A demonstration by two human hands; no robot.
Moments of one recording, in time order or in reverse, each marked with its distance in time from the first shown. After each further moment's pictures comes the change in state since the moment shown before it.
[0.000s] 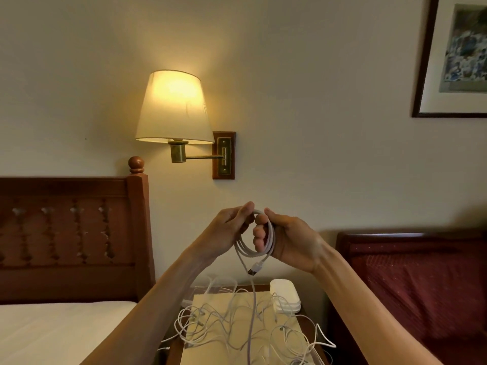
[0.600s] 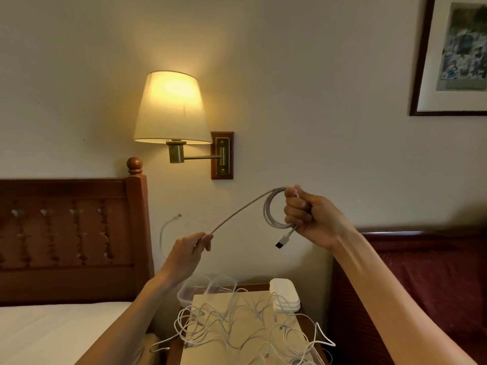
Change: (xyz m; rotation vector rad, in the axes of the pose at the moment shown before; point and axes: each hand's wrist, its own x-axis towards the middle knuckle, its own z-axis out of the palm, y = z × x) left_hand -0.025 -0.106 -0.050 0.532 0.225 0.086; right_hand -0.011 -0.038 -0.020 0.059 0.267 -0.203
